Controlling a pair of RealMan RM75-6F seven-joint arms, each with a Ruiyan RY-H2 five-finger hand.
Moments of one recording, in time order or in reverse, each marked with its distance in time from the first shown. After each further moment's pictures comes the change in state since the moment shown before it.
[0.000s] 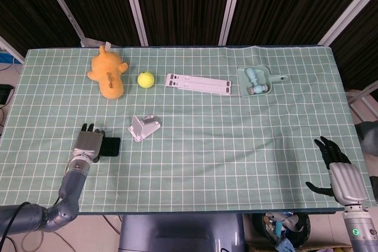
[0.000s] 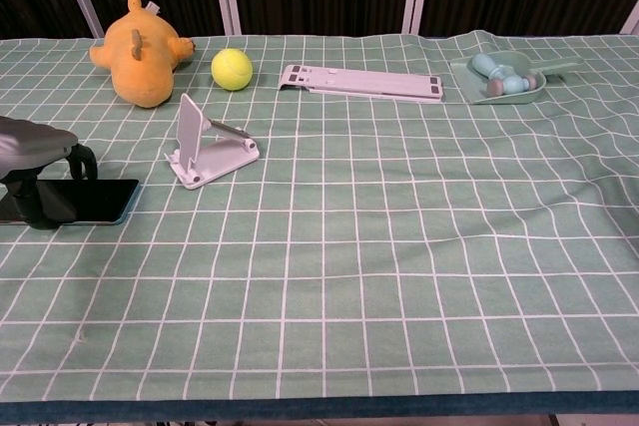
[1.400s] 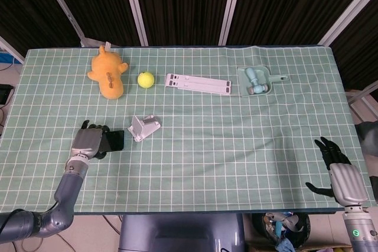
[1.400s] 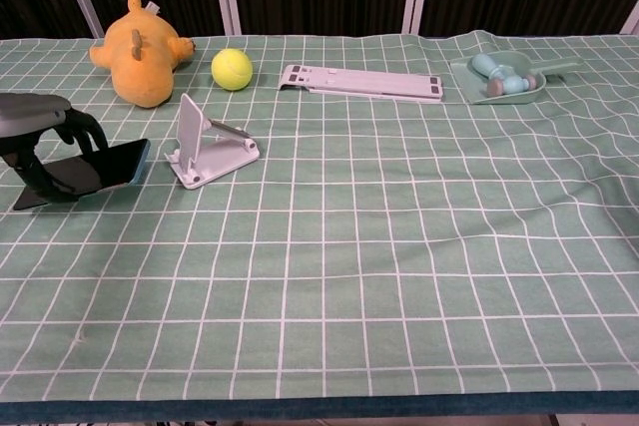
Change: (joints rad) left arm 0.081 0.052 -0.070 -0.112 0.185 0.075 -0.253; right arm -0.004 0.001 -0.001 -0.005 -0.004 0.007 0.007
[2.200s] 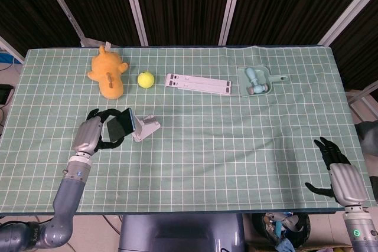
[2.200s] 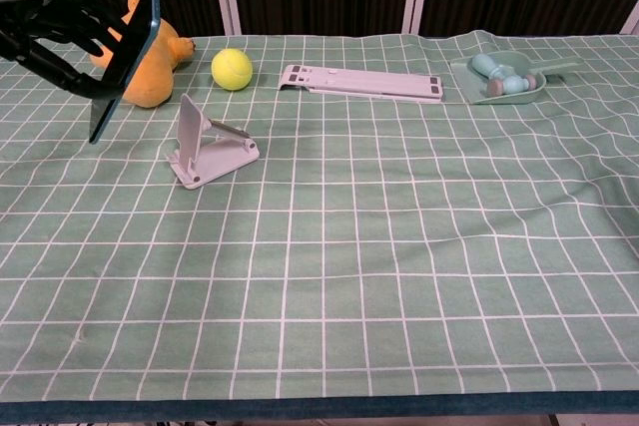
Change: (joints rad) left arm 0.108 0.022 -0.185 -0.259 0.175 0.177 -0.372; right arm 0.001 0.009 -0.003 -0.008 -0.003 -0.007 0.026
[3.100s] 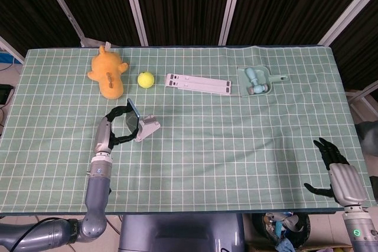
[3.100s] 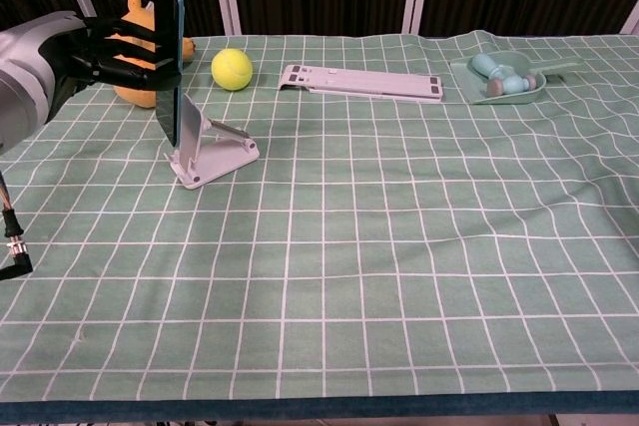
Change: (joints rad) left arm 0.023 -0.340 -0.151 0.204 -0.040 0.073 -0.245; right arm 0.004 0.009 -0.001 -0.014 0.011 -0.019 0.026
